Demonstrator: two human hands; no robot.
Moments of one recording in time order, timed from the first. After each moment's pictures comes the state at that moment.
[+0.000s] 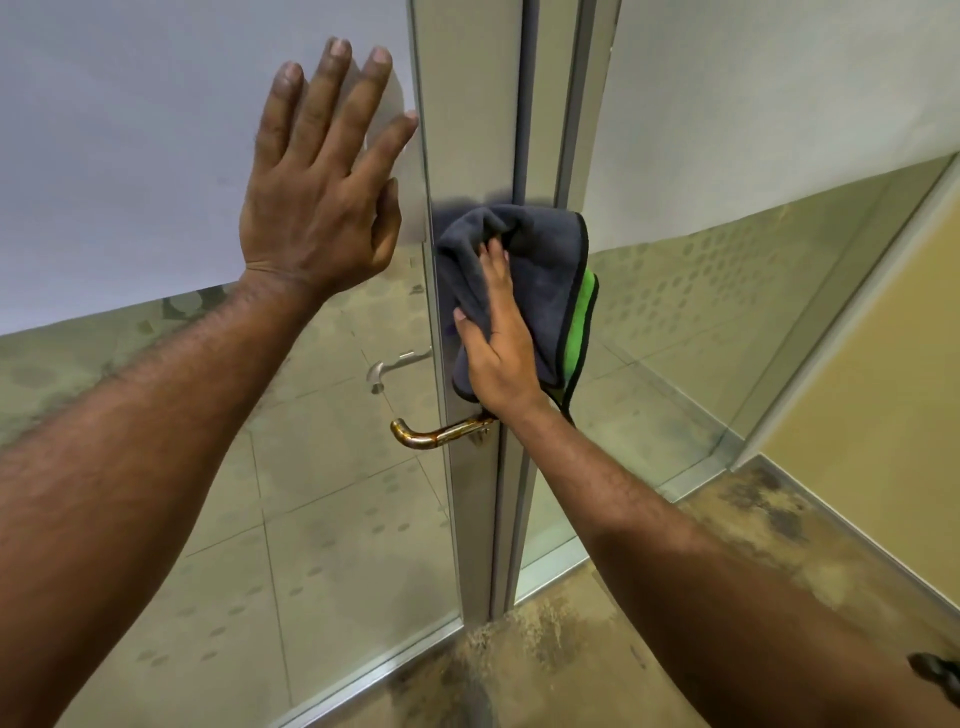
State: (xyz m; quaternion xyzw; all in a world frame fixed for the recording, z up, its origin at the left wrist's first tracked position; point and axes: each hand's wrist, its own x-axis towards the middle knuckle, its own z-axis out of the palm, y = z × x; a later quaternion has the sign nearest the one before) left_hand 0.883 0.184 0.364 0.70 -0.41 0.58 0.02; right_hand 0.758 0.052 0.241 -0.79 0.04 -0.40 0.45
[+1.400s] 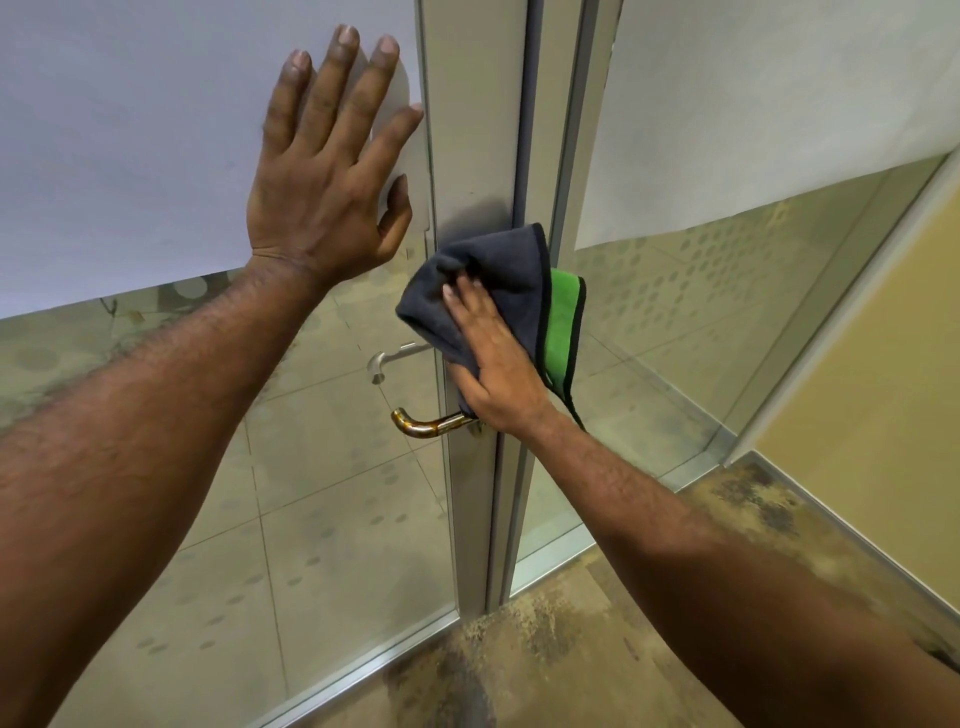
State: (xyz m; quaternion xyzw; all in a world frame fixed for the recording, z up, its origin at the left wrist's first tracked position) left_hand 0.878 0.186 0.364 0.72 -0.41 0.55 0.02; right_hand 0.755 0.036 0.201 -0.90 -0.03 -0.35 0.24
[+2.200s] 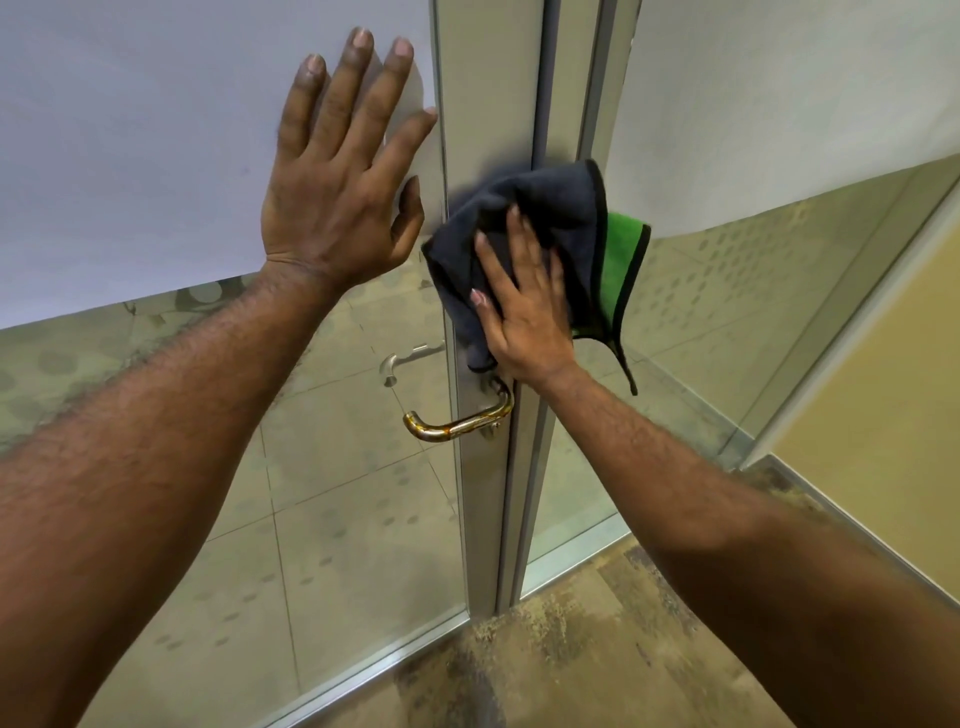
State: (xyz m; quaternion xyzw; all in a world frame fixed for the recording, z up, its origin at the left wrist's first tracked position) left_hand 0.879 0.186 0.363 0.71 -0.41 0.57 0.02; right_hand 0.780 0.008 0.237 -0.90 0.05 -0.44 0.03
